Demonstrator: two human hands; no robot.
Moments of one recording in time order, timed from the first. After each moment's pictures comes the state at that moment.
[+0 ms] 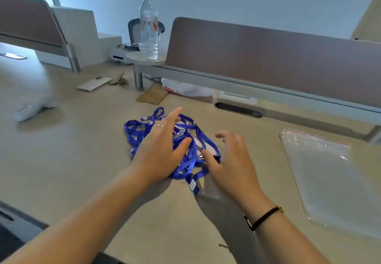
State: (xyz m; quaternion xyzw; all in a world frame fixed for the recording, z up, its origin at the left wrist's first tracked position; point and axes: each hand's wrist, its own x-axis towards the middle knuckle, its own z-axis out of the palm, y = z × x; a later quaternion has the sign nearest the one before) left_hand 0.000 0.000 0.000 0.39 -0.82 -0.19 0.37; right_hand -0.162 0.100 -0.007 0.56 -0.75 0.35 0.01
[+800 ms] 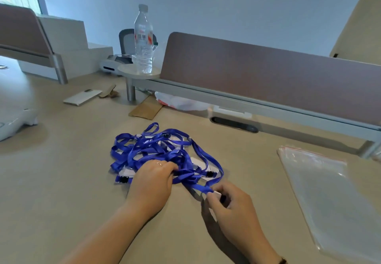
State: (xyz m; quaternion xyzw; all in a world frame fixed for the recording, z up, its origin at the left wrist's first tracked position) left_hand -0.001 -0.044 -0.055 0.40 -0.87 -0.06 0.28; right_hand -0.162 0.102 -0.047 0.50 -0.74 0.43 -0.13
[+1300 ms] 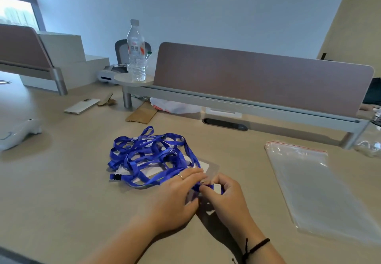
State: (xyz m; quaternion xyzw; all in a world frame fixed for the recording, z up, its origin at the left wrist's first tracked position) left_hand -0.018 0.029 -0.036 0.23 -0.93 -0.19 0.23; right_hand -0.154 0.123 -0.025 0.40 -0.65 0.57 -0.31
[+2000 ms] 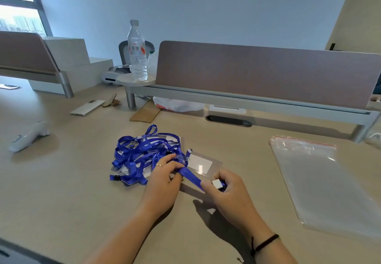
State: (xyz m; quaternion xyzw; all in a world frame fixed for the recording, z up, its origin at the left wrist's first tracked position) left_hand -0.016 0.005 -0.041 0.42 -0.79 -0.31 0.32; right_hand -0.166 0.124 -0.026 0.49 -0.69 0.48 -0.21
